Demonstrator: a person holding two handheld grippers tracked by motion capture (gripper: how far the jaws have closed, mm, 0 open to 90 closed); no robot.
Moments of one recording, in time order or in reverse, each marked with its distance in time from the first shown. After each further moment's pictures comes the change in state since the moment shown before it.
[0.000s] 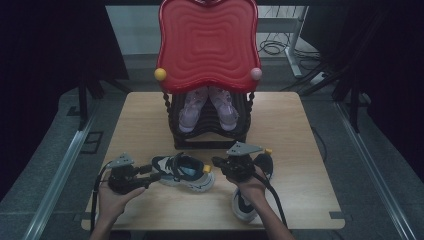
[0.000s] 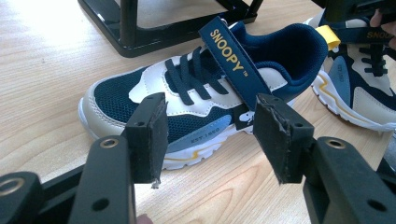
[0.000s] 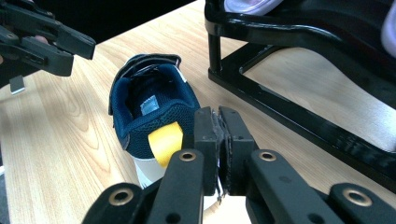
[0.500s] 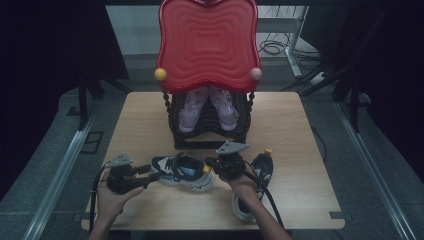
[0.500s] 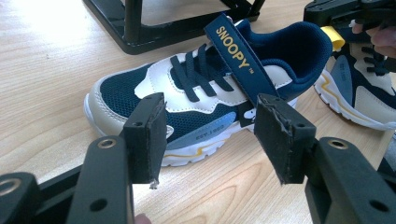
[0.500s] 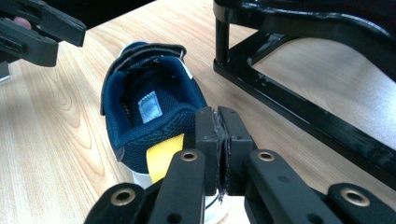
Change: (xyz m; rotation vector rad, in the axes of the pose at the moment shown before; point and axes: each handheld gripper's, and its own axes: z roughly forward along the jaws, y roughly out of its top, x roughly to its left) left arm 0.004 -0.001 -0.001 0.008 -0.002 -0.012; right arm 0.006 0.004 0.025 0.061 -0.004 -0.017
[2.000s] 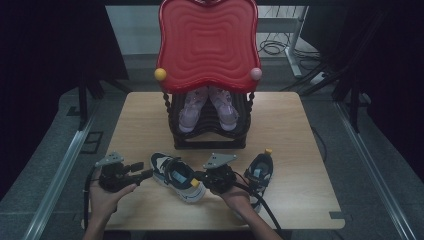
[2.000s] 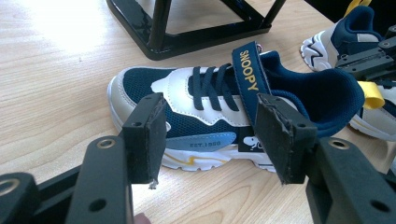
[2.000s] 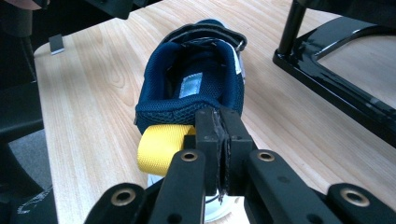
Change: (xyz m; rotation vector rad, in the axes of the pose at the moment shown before) left arm 0.013 0.000 -0.015 -0.037 0.029 -0.034; right arm 0.040 -0.006 0.004 0.033 0.111 -0.091
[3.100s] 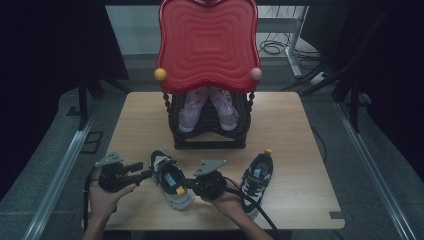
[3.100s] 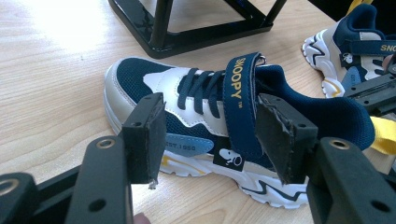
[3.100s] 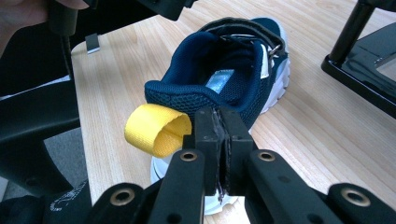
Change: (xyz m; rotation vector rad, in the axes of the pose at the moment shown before) left arm 0.002 -0.001 0.000 0.006 0.003 0.003; right arm 0.023 0.002 0.015 0.001 0.089 -0.022
